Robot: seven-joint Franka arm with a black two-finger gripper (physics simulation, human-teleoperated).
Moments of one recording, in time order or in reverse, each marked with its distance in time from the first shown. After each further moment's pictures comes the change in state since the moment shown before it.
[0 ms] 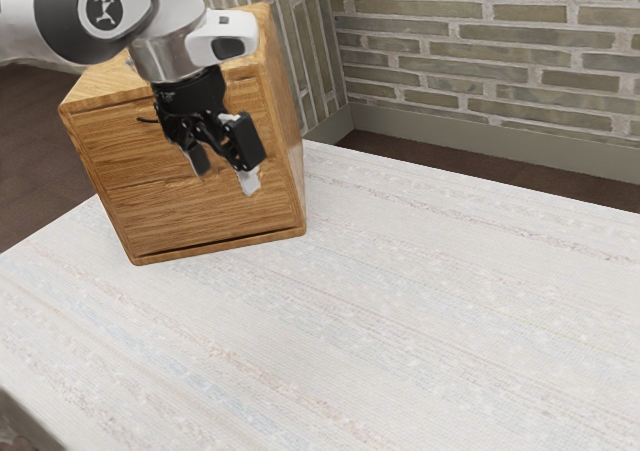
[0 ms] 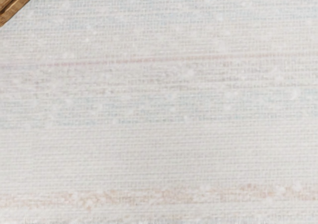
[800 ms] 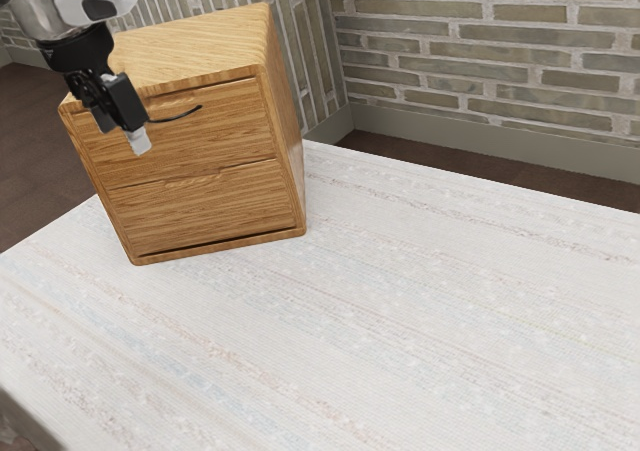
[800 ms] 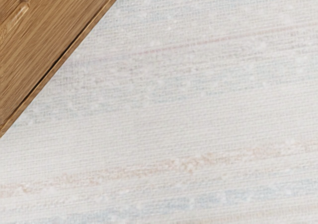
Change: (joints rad) arm 0.146 0.015 0.091 0.132 -0.002 -0.109 0.351
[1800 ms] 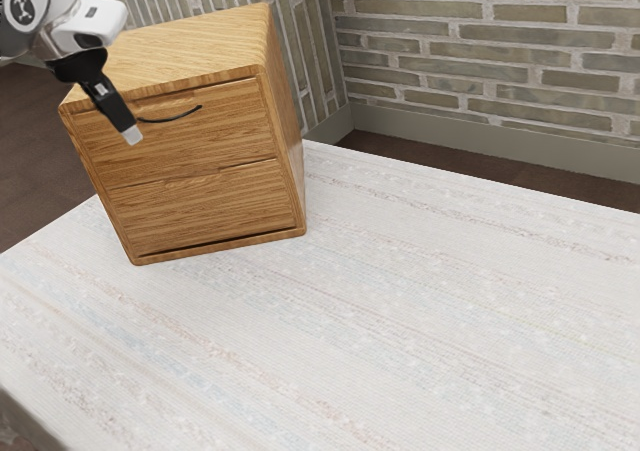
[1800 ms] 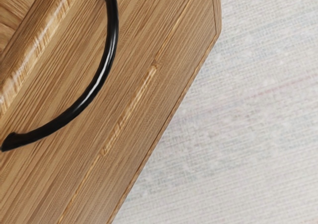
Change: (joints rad) arm 0.123 0.131 0.080 -0.021 -0.078 0.335 0.362
